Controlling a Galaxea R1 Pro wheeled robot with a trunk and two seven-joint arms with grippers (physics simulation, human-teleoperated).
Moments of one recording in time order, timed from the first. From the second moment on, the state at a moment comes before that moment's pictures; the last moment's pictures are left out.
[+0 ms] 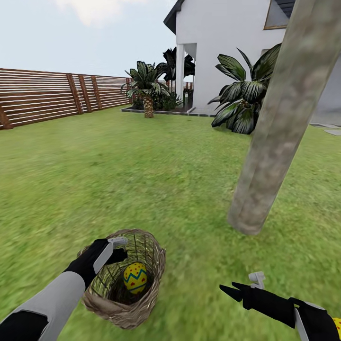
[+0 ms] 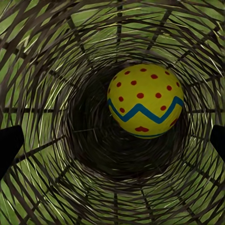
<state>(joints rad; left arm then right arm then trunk) -0.80 0.06 -0.21 -0.51 0.47 0.68 0.26 -0.16 -0.09 -0.36 -1.30 0.03 0.65 1.11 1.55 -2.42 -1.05</state>
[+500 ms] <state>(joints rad) -0.80 0.06 -0.21 -0.51 0.47 0.68 0.26 -0.16 -0.09 -0.36 -1.30 0.03 0.65 1.11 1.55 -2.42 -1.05</state>
